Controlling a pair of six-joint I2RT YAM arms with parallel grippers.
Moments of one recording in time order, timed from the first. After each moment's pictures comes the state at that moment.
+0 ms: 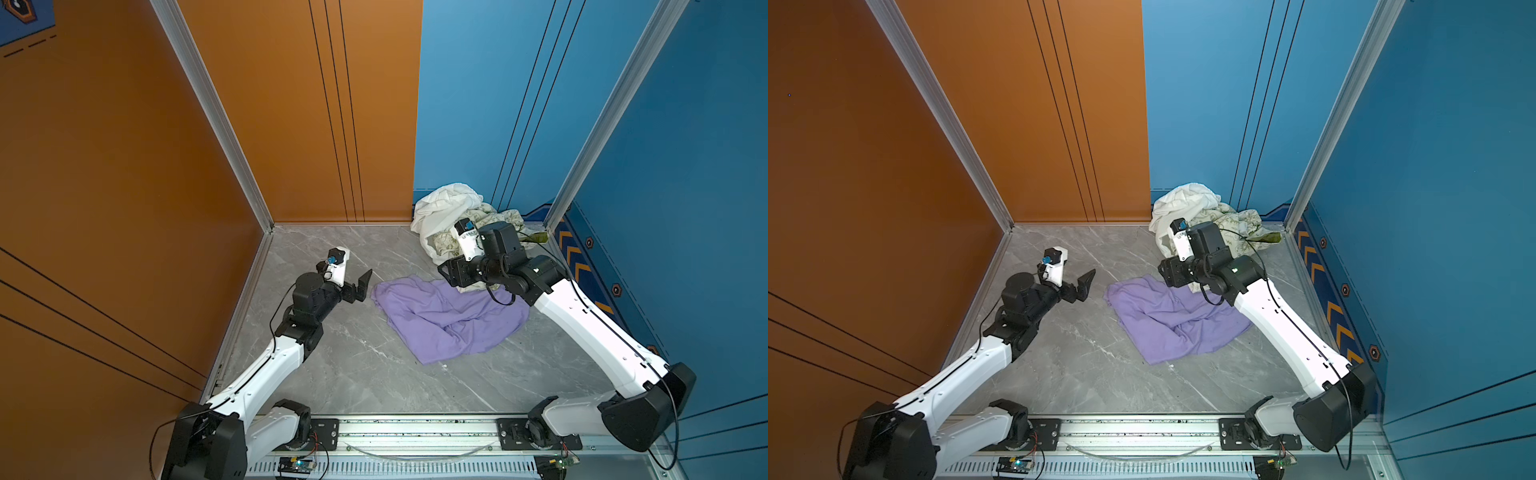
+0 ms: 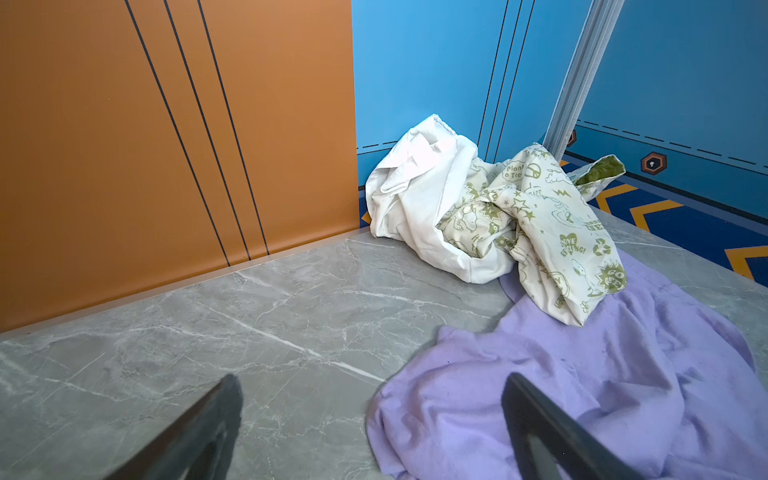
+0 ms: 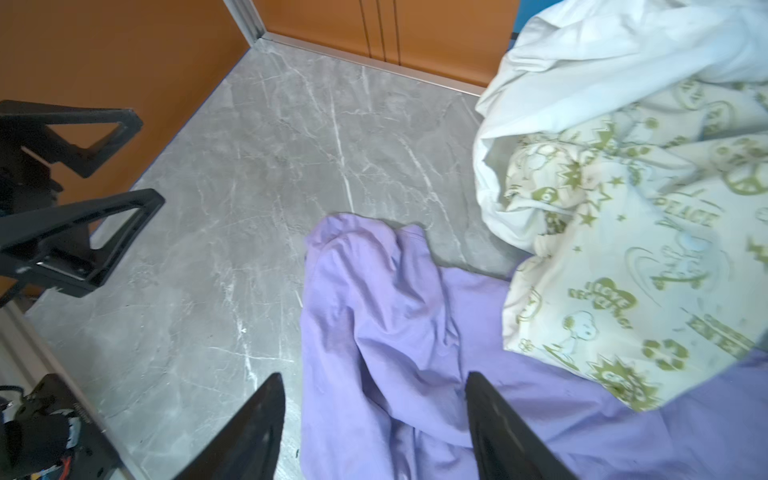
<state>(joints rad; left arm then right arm) -0.29 1.09 0.60 0.33 0.16 0.01 0.51 1.34 1.41 -0.75 -0.09 0.13</state>
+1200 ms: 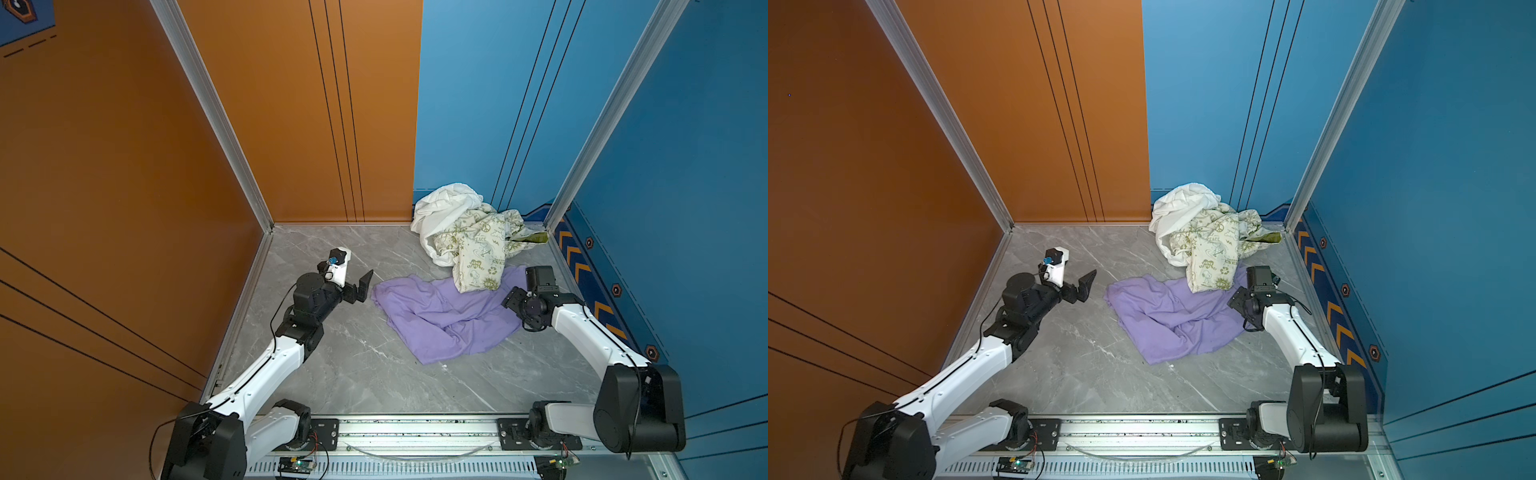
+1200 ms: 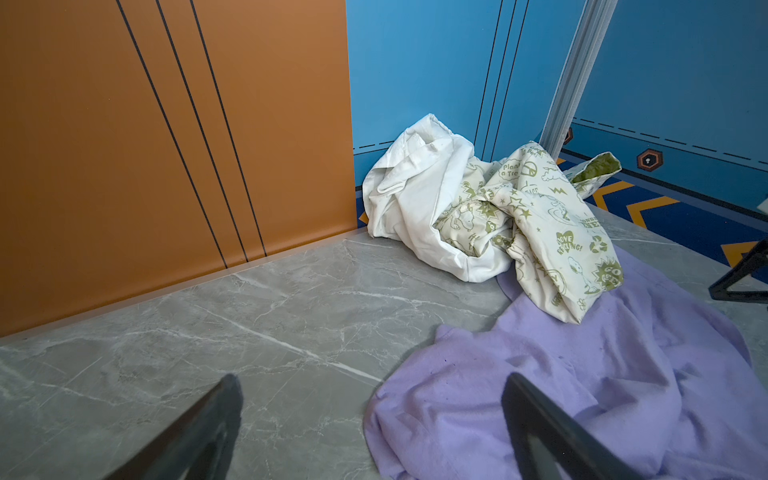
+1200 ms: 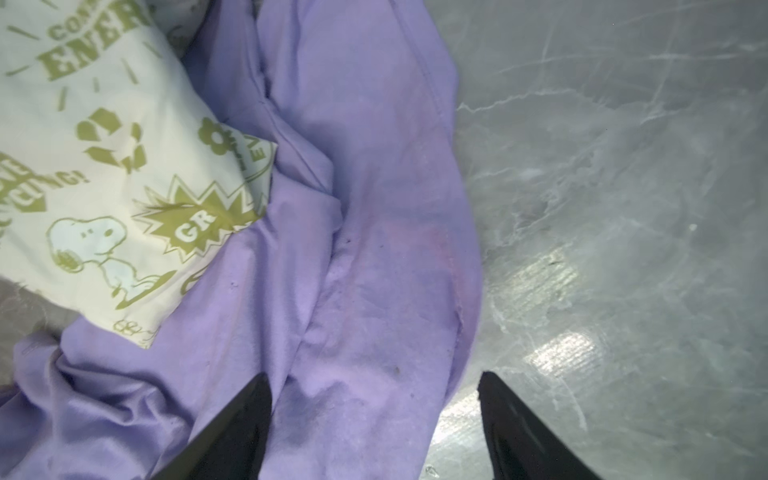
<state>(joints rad) -0.30 1.09 0.60 0.33 0.16 0.02 0.00 1.33 0.82 -0.57 0.06 0.71</state>
